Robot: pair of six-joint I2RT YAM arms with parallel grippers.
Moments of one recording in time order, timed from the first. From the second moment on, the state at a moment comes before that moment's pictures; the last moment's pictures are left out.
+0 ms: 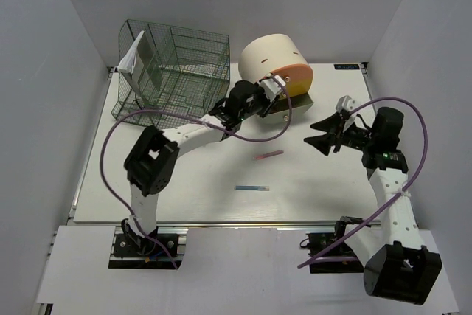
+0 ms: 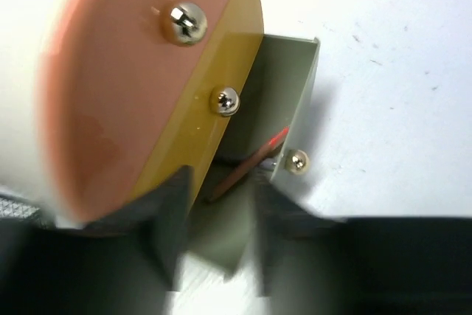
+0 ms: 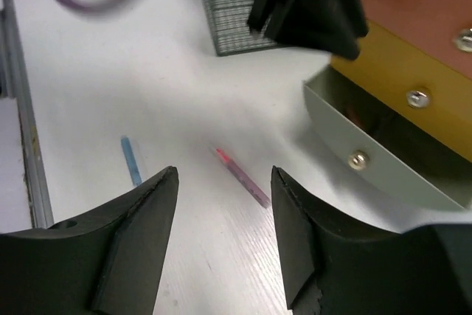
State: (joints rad) left arm -0.75 2.00 1.46 0.32 0.09 0.27; right arm -0.15 0.93 0.75 -0.19 -1.22 -0.37
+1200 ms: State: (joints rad) left arm -0.74 0.82 0.72 -0.17 -0.10 0.13; right arm 0.51 1.82 1.16 -0.62 -0.43 -1.26
